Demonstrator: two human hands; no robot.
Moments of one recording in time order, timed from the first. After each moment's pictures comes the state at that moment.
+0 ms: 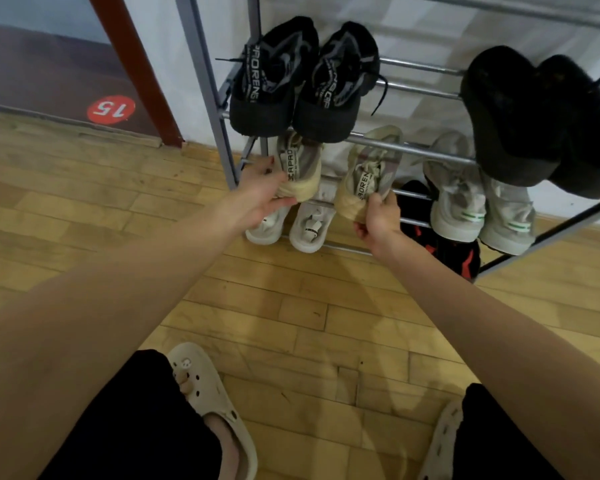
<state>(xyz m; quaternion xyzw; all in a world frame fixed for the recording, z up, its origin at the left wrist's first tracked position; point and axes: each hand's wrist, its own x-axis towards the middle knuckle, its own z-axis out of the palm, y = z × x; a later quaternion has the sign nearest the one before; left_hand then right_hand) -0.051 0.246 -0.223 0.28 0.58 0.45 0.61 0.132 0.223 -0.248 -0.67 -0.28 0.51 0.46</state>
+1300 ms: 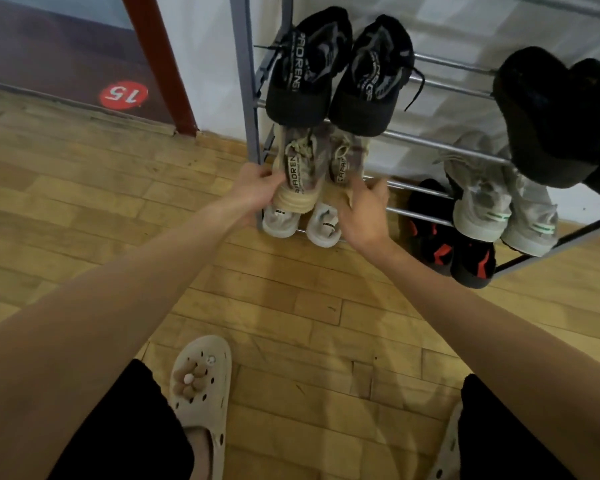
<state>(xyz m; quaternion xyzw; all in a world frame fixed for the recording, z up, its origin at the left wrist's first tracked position) -0.102 0.218 -0.223 0.46 0.64 0.38 0.48 0.075 0.200 -0.236 -0.66 -0.68 0.21 0.23</state>
